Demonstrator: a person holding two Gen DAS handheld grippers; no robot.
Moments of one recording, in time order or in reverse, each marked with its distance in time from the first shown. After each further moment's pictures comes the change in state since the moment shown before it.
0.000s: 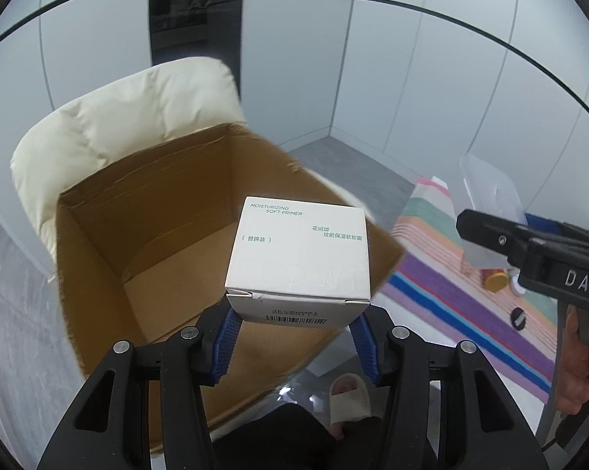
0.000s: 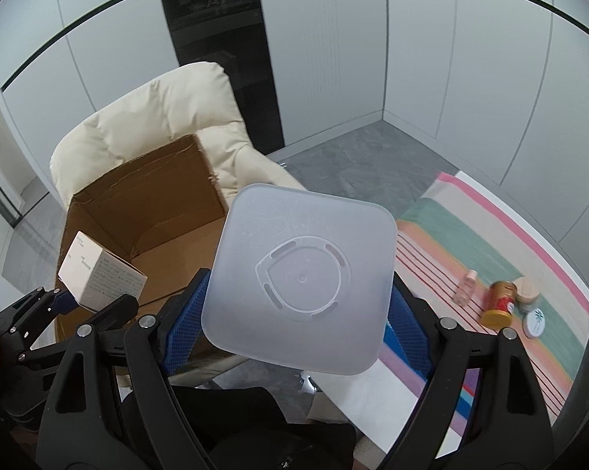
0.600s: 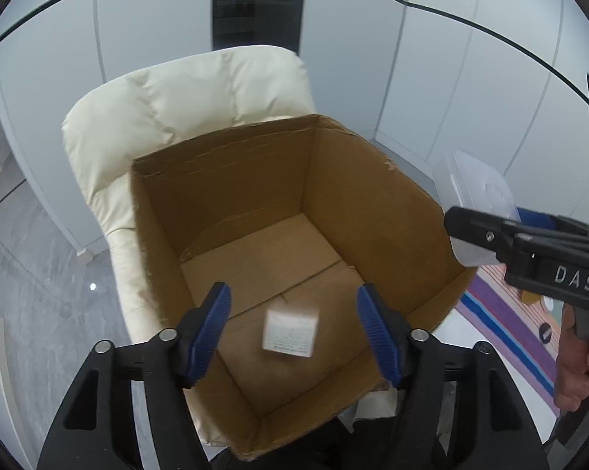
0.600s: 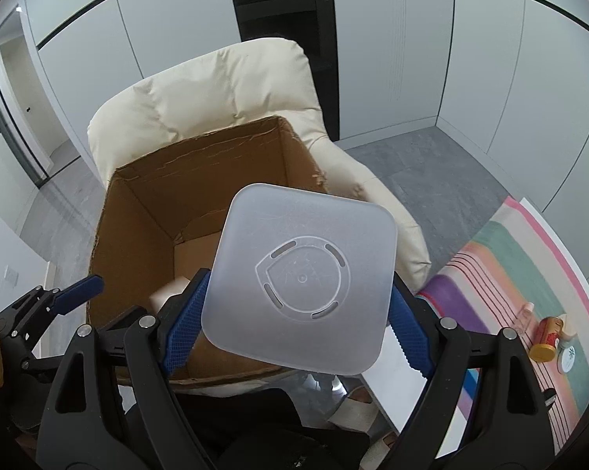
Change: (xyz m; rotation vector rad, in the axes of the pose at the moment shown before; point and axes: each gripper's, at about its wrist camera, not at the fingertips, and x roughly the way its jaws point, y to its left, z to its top) left arm -0.006 0.076 -0.004 -0.117 0.004 0.108; right arm 0.041 0.090 0.016 -0.131 0.048 0.114
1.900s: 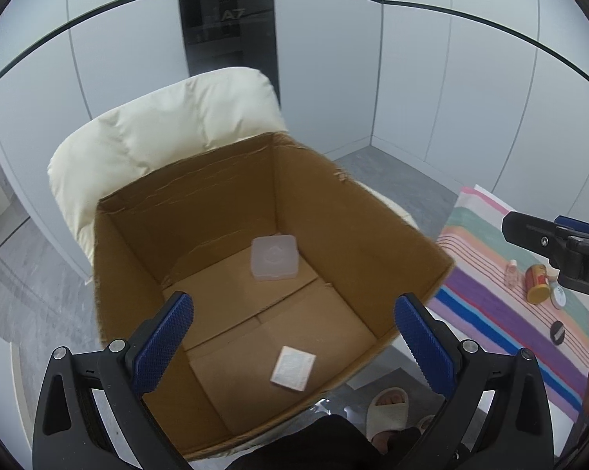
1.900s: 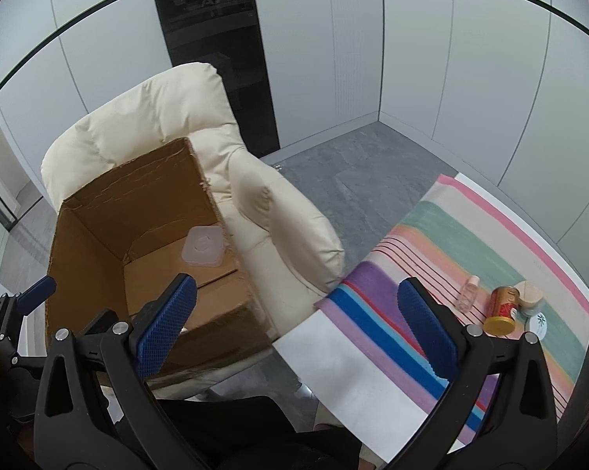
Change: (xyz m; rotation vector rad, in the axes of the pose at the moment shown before) left arm 0.009 -0.083 0.002 0.111 -0.063 0.050; right arm -0.035 -0.095 -0.021 0.150 -0.055 -0.141
